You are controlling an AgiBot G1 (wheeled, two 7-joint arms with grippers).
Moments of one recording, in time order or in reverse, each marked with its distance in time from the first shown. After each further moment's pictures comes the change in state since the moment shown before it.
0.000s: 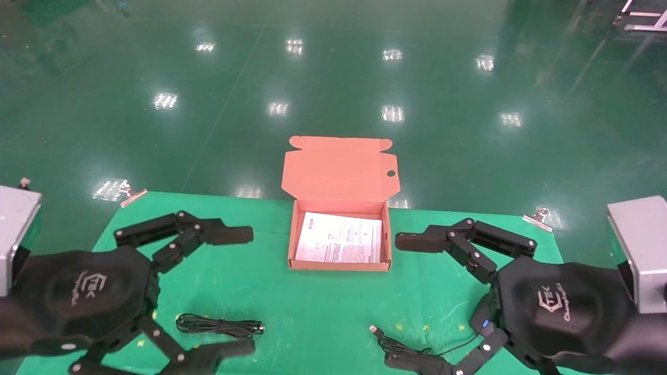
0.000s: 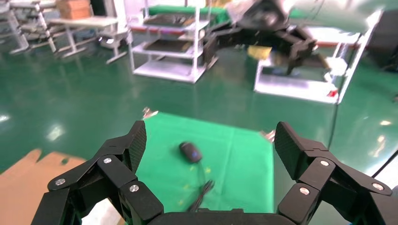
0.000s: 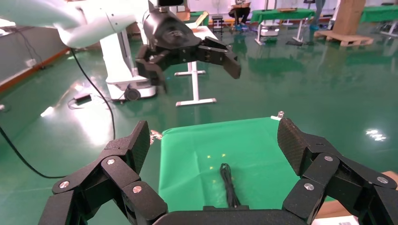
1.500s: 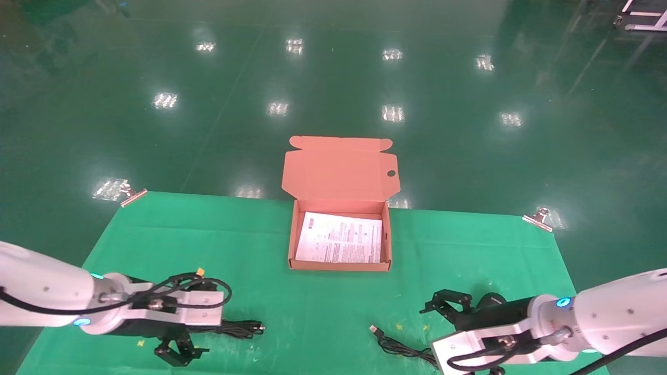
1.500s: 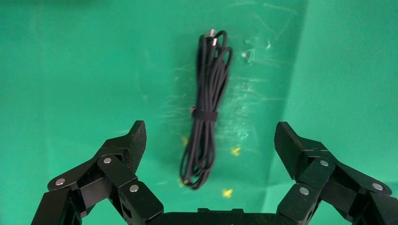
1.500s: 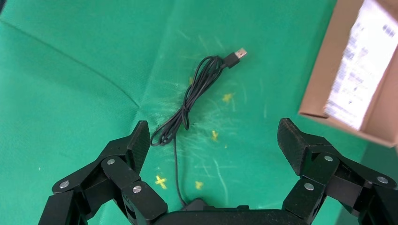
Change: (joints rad) left arm -0.257 0.284 0.483 -0.011 1.229 -0.143 -0.188; right arm 0.185 -0.228 -0.398 0.050 -1.093 0.145 -0.226
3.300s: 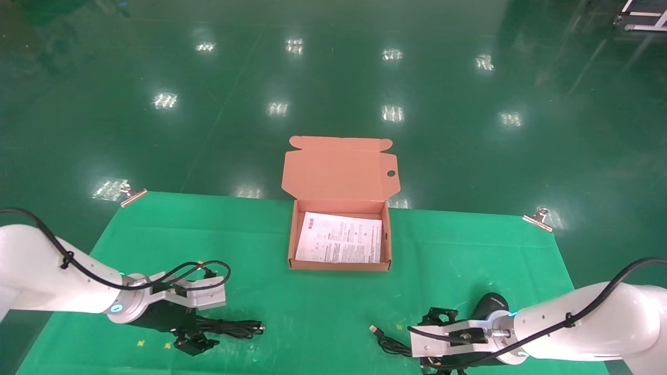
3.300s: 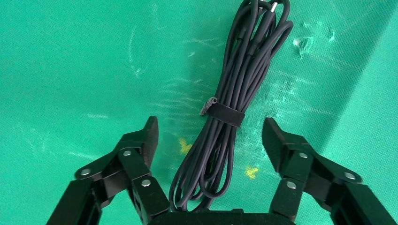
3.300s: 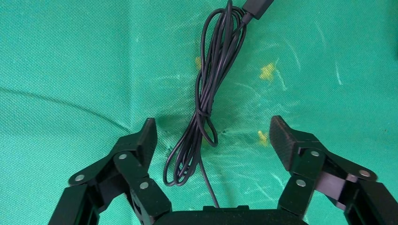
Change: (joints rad) left arm -0.111 0.249 -0.021 0.834 -0.044 -0.211 0.315; right arm -0.027 -0.230 -0.041 -0.485 -0.139 0.225 0.055
